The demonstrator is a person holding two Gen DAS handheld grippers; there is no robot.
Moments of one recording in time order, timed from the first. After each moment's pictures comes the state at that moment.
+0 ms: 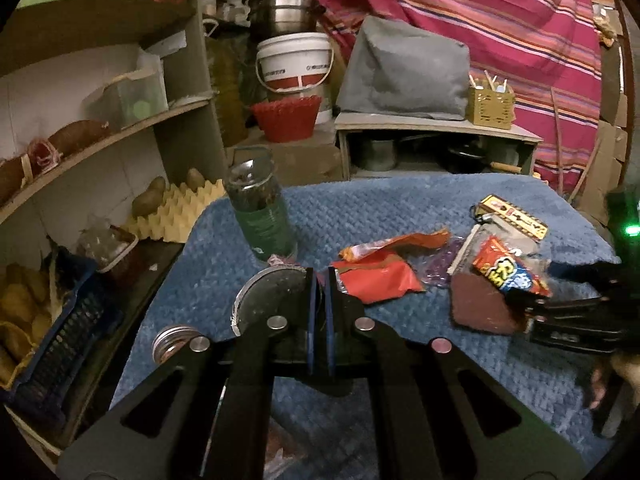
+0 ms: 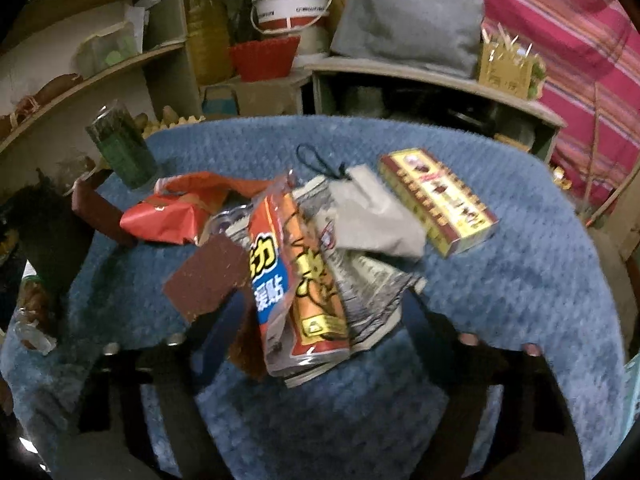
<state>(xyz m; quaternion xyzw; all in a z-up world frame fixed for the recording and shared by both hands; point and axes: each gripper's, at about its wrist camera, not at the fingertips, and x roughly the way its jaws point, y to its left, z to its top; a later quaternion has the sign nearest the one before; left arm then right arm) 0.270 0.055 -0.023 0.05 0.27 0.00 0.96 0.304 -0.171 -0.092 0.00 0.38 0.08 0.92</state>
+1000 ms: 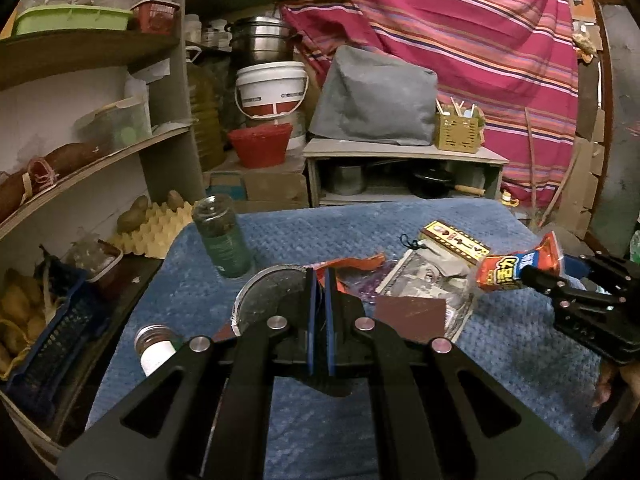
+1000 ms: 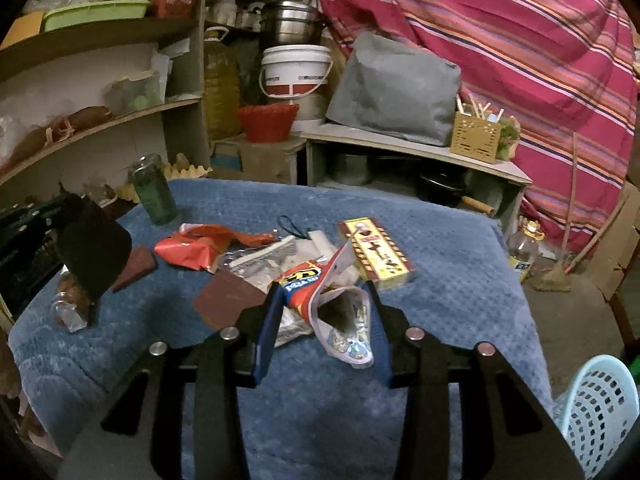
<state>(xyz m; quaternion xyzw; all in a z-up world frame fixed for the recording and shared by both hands) 0.226 0.009 0.010 0.03 0.24 -0.04 0.97 0.221 -0.227 -0.021 -0.03 0.27 0.08 0.96</state>
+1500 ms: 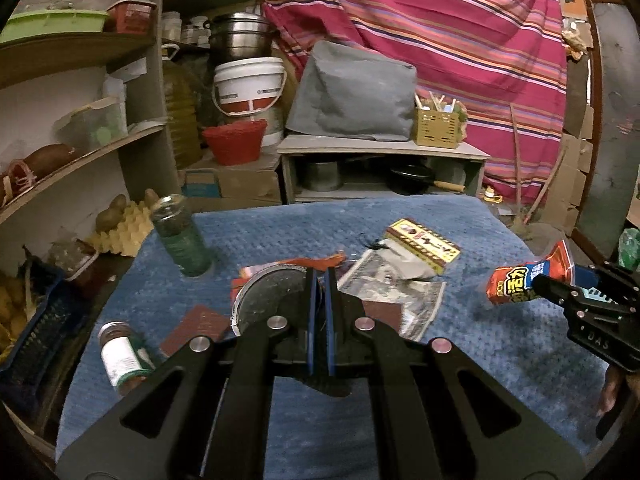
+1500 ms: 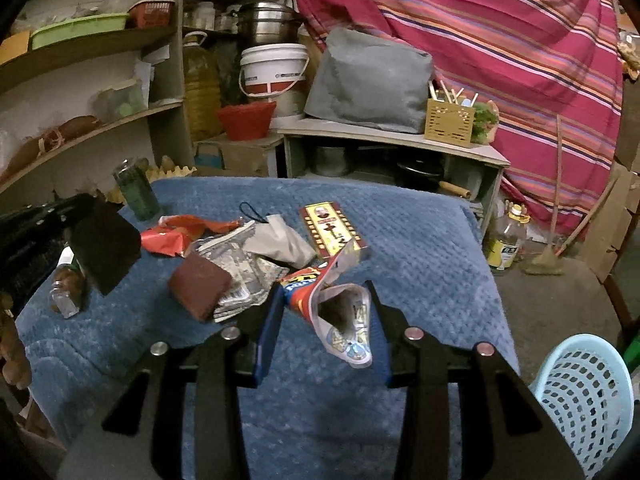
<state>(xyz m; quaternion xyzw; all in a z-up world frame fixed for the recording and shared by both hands) 0.231 -0.041 0.008 0.03 0.25 -0.06 0.97 0.202 -0.277 -0.022 -0.01 0.28 0.06 0.96</state>
